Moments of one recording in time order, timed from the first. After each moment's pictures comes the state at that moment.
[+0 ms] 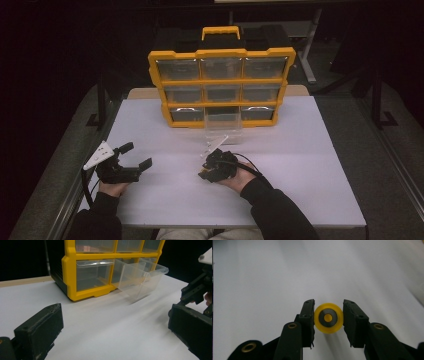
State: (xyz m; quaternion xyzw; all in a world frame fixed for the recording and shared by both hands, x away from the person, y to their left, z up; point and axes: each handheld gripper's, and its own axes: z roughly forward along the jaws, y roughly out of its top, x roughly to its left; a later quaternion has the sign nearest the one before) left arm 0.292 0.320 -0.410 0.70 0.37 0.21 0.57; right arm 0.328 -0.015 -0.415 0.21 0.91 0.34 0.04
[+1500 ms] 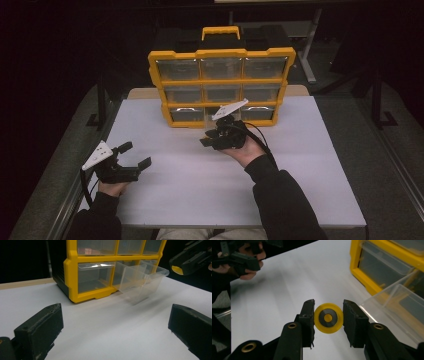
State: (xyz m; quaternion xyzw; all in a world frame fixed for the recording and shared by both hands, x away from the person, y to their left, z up) left arm 0.291 0.322 -0.408 0.70 0.37 0.21 0.58; right arm 0.367 -0.043 -0.338 0.25 0.86 0.44 0.05
